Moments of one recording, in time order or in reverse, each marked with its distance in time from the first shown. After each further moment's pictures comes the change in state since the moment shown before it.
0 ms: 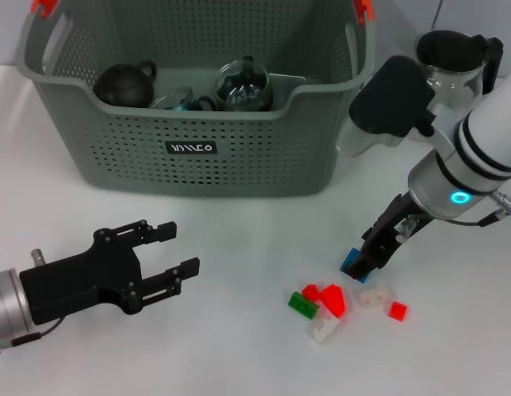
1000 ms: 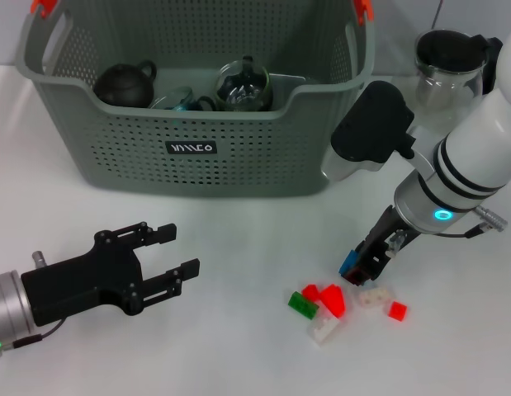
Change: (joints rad) left arm 0.000 0.001 0.000 -0.012 0.001 -0.014 0.001; right arm 0.015 0.002 -0.103 0.088 0.014 0.109 0.006
